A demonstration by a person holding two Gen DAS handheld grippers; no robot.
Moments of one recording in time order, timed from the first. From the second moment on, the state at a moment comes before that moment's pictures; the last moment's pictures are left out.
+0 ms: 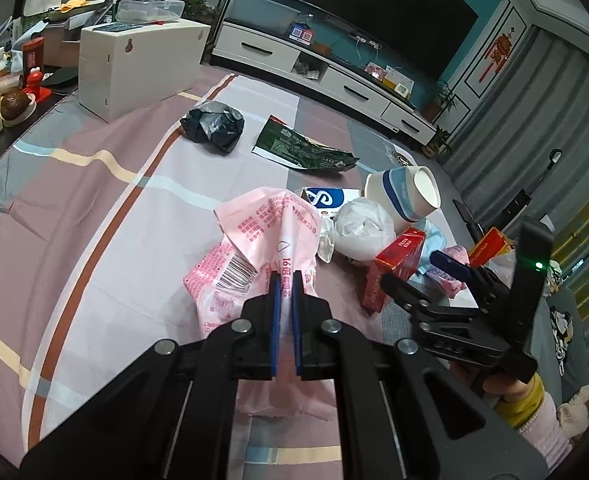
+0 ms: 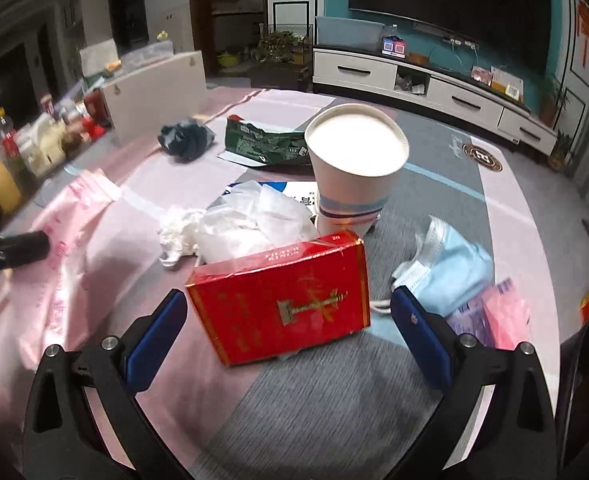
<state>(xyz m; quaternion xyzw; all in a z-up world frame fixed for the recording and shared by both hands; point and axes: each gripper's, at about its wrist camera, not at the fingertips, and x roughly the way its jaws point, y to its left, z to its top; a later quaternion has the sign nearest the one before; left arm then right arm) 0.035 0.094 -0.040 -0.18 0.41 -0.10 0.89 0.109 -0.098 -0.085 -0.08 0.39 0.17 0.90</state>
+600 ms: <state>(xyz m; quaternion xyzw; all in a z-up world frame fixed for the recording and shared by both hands) 0.029 0.073 -0.032 -0.15 0.41 -0.13 0.89 0.064 -0.116 -0.075 -0.07 0.38 0.16 0.91</state>
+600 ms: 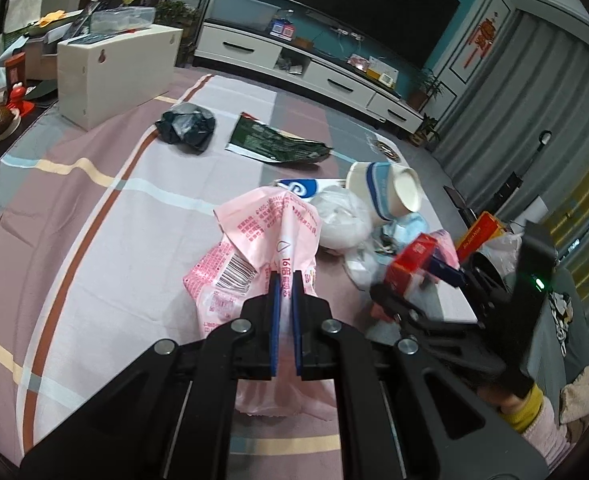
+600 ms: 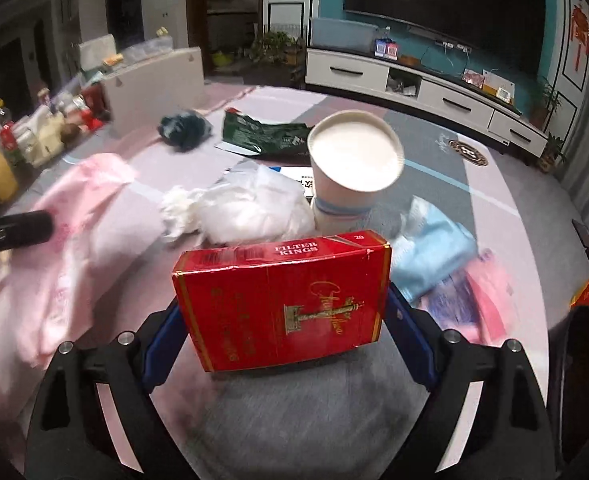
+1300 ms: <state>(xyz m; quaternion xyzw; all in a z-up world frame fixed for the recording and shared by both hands) -0.003 -0.045 0.017 -0.06 0.39 -0.25 0.88 -0.041 -0.222 -0.023 0.02 0.32 0.07 0.95</state>
